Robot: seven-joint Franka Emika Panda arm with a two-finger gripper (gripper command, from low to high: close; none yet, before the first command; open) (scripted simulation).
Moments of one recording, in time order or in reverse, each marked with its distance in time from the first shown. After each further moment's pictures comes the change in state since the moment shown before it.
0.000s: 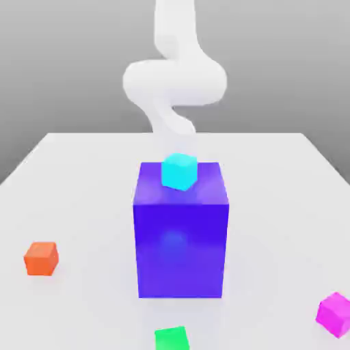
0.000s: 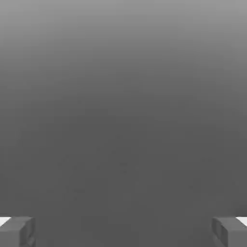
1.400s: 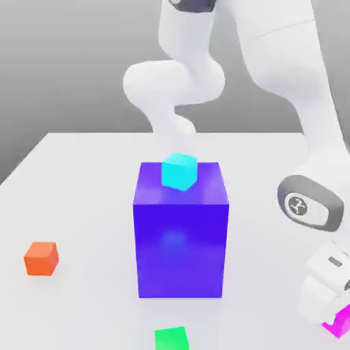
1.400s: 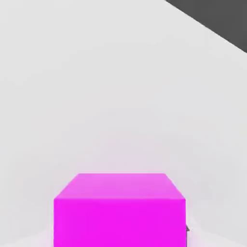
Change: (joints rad) arm 0.275 1.242 0.228 0.041 -0.341 0.428 0.241
